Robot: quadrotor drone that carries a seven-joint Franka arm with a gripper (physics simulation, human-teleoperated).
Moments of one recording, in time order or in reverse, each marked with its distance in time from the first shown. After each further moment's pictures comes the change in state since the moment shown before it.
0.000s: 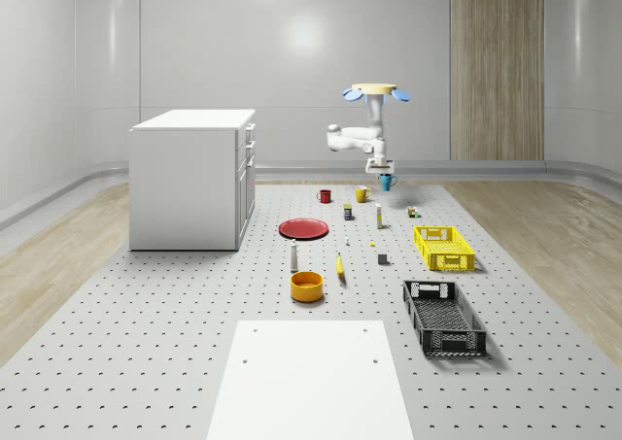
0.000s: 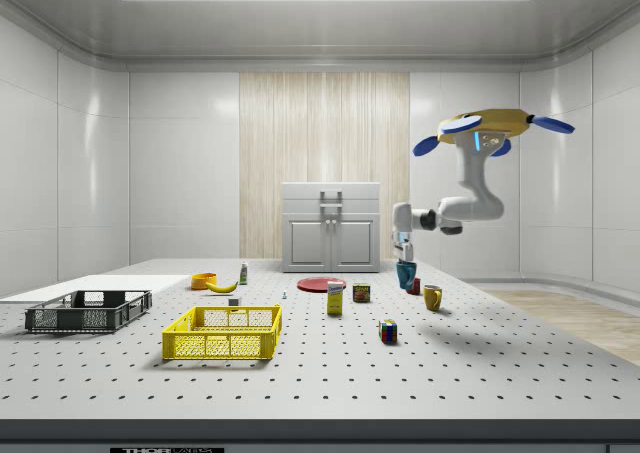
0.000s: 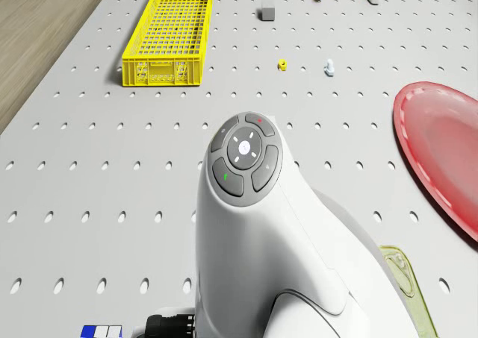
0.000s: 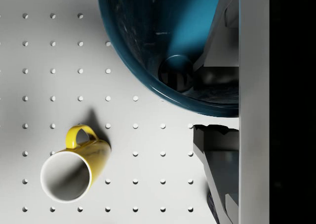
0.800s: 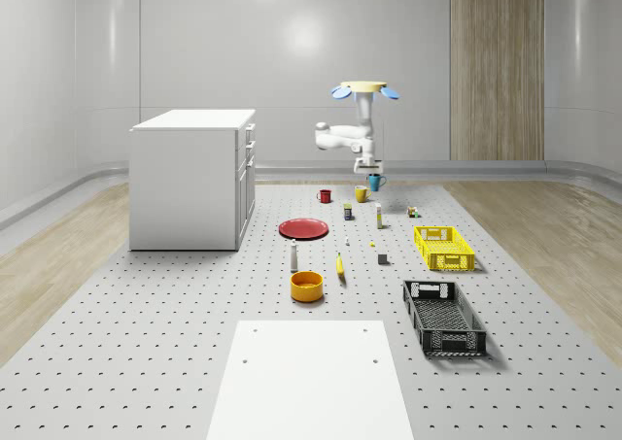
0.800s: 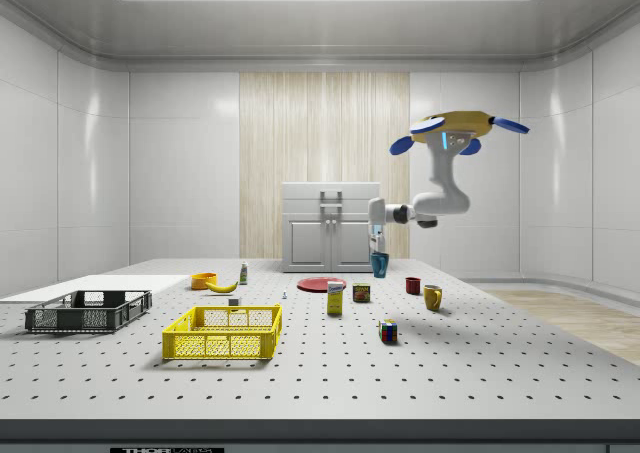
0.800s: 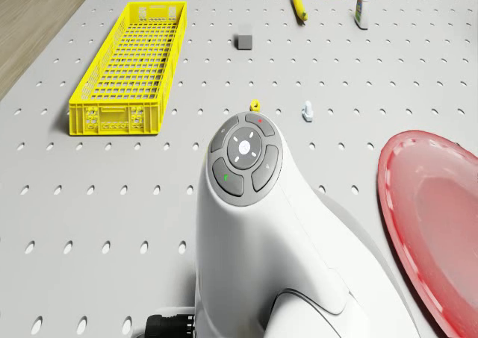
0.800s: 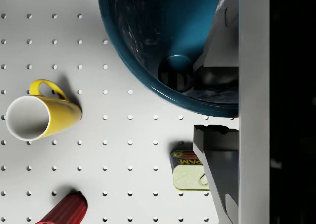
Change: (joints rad) arm -0.005 -0.022 0.003 0.001 0.009 0.020 0.004
